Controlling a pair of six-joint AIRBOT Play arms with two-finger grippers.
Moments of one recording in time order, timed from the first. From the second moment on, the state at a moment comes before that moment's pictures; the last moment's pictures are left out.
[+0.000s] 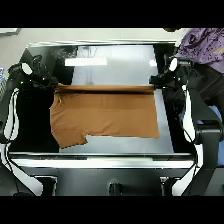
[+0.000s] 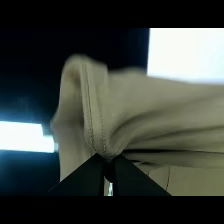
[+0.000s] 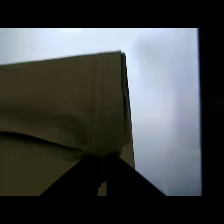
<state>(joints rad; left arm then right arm) 0.10 -1.97 1.94 1.43 -1.20 -1.50 0.03 -1.98 2.01 -1.48 1.32 1.72</state>
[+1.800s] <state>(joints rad) 0.56 -1.34 1.02 1.10 -1.41 -1.41 -0.20 -1.58 1.35 -1.37 1.42 1.58</state>
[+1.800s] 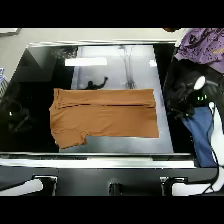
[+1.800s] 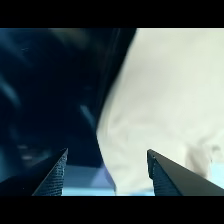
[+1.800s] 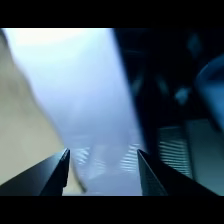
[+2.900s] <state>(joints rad) 0.42 -1.06 0.36 0.77 -1.08 -1.30 -0.23 -1.40 1.11 -1.11 1.35 1.50</state>
